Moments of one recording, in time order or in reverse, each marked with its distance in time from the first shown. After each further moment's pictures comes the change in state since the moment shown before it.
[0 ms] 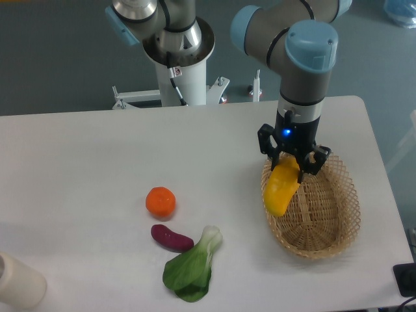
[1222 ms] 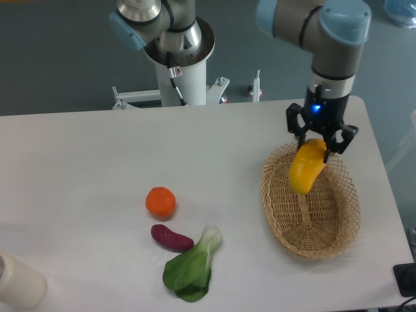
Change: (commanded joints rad) arm 0.199 -0.018 -0.055 0.017 -0.044 0.294
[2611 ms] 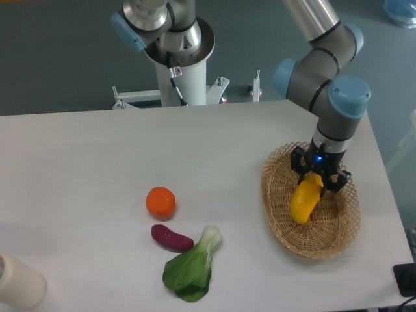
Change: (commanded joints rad) arm -0.038 -0.213 -0.069 0.219 0.002 -0.054
